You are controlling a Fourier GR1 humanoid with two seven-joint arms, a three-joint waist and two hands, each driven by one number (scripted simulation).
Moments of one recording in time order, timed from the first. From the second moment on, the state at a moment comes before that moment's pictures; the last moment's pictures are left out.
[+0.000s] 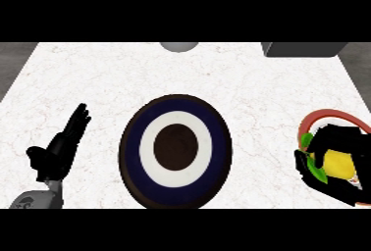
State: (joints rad) left arm -0.07 0.30 -0.03 -1.31 0.12 0.02 -0.14; right arm 0.04 -0.56 0.15 -1.93 0.32 -0.15 -0.19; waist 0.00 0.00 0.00
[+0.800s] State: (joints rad) left arm -0.09 0.27 0.01 -1.29 0.08 0.00 -0.14; right arm -0.30 -0.12 0.48 -1.72 0.67 -0.14 0.13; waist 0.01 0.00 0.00
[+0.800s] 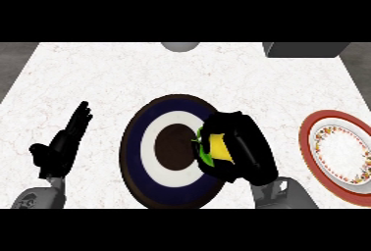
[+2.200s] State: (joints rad) left arm -0.05 0.26 0.04 -1.33 0.06 -0.04 -0.15; right arm -0.29 -0.09 0.20 -1.39 -0.13 -0.26 -0.19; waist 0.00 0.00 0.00
